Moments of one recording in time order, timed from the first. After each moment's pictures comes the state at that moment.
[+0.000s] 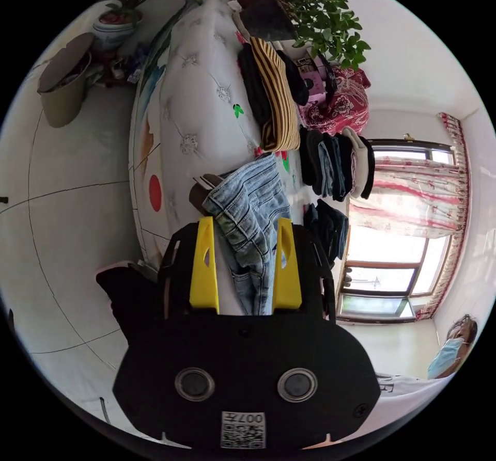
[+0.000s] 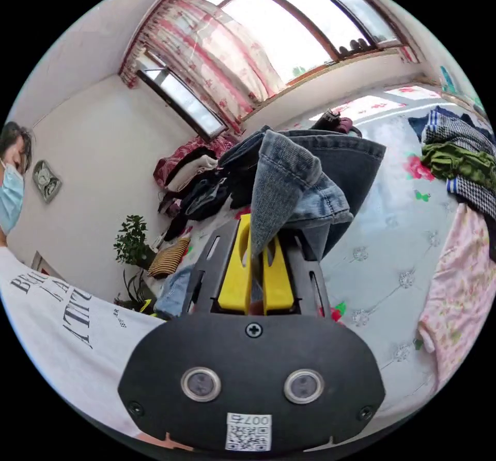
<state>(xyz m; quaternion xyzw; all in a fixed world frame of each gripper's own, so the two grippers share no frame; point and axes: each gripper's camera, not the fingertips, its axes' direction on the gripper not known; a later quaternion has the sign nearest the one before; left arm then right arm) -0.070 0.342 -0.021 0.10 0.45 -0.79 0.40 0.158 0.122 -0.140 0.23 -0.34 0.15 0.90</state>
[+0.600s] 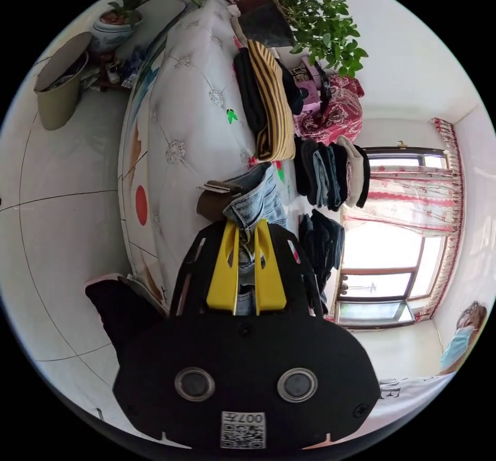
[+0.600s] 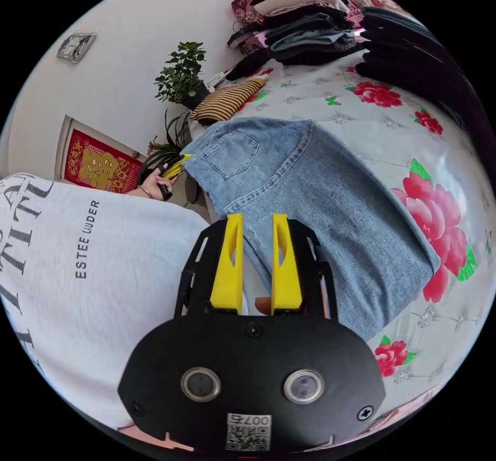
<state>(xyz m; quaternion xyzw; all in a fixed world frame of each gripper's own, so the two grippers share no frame) -0.089 0.347 -0.007 0.15 0.44 -0.78 0.42 -0.049 0.076 -0.053 -0.07 -0.45 -0.14 0.88</state>
